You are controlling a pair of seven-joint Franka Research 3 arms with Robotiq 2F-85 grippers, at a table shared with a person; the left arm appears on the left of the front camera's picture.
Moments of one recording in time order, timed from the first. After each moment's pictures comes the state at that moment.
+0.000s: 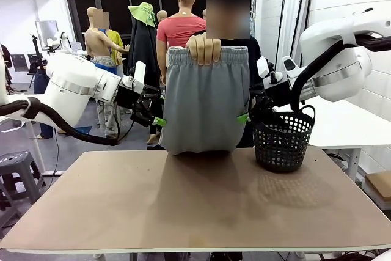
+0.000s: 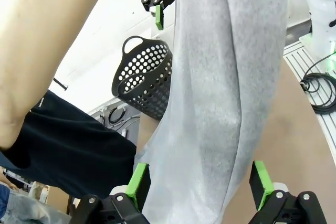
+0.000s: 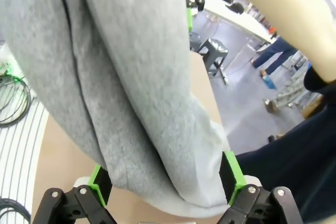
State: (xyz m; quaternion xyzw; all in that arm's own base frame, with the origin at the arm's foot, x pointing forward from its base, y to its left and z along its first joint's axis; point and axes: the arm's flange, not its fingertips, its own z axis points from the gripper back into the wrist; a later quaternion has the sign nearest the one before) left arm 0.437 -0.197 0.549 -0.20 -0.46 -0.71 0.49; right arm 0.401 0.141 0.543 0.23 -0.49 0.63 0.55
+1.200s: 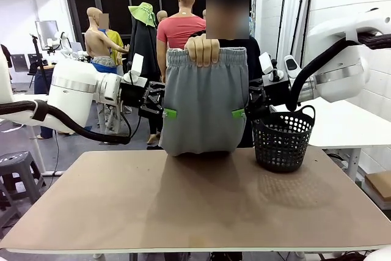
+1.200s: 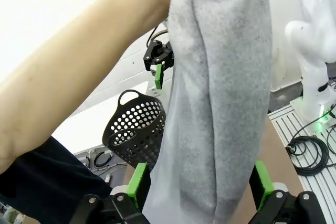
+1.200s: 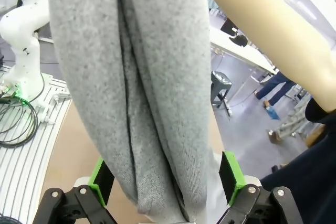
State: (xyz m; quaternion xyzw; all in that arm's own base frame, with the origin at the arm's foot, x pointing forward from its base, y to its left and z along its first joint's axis) left arm 0.421 -0.217 0.552 -0.33 -0.51 -0.66 0.45; right arm 0.396 0.147 0.544 0.28 -0.52 0.62 0.51
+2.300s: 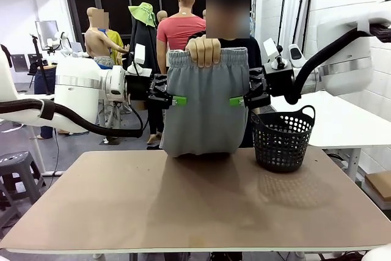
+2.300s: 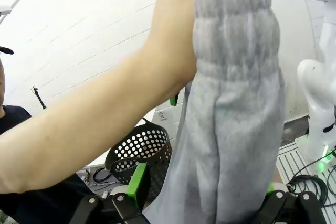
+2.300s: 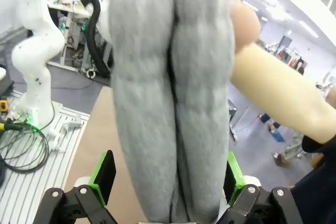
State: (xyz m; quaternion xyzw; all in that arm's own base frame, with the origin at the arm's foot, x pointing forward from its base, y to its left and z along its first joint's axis) left arm 0.405 -0.243 0.573 -0.37 -0.54 -0.61 0.45; right arm 0.375 0.154 0.575 0.33 -0.54 0.61 0.47
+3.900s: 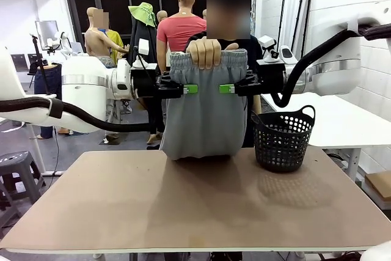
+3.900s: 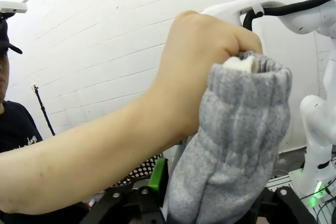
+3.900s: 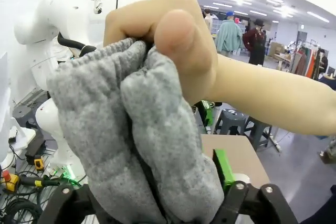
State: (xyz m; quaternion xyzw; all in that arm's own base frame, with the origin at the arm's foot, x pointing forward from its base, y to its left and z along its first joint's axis) left arm 0.399 -0.264 0.581 -0.42 -0.55 -0.56 0.45; right arm 0.390 0.176 0.574 0.47 -0.50 0.53 0.50
